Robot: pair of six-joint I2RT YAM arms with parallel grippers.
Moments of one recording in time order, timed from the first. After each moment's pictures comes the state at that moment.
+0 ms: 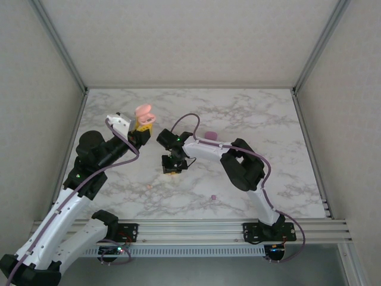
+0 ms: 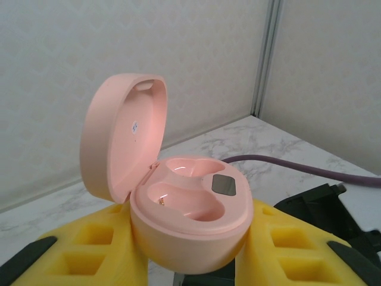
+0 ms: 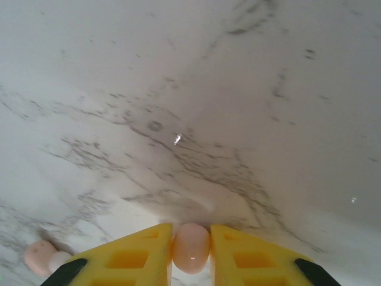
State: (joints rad) left arm -0.42 0.76 0.81 -0.09 0.25 0.00; right arm 0.95 2.17 1.63 -0.79 -0.24 0.74
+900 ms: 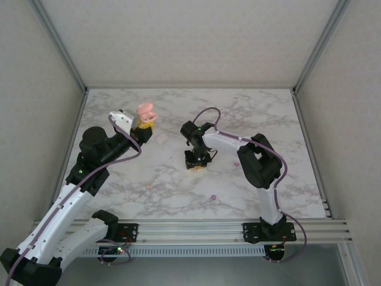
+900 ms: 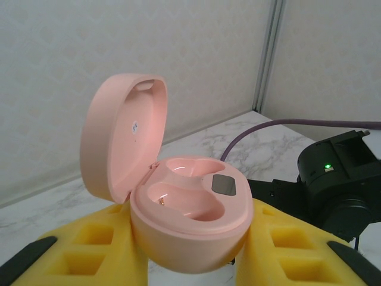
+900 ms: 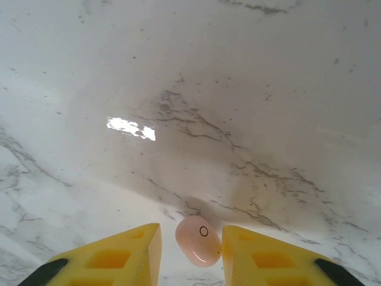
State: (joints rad) left arm -0.42 0.81 0.83 -0.09 0.25 0.00; right arm 0.78 2.05 1.49 -0.93 -0.21 0.51
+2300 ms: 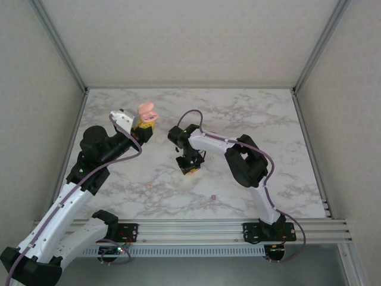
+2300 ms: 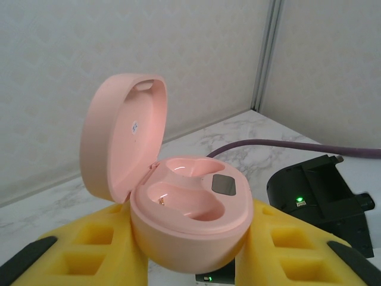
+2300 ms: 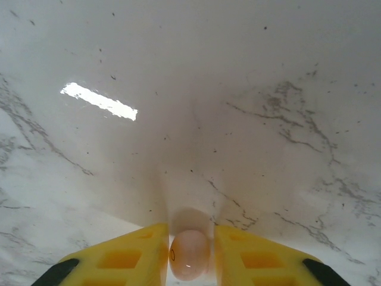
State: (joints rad) left arm -0.42 0.82 0.84 -0.09 0.25 0.00; right arm 0.87 2.18 1.67 -1.10 -0.11 0.35
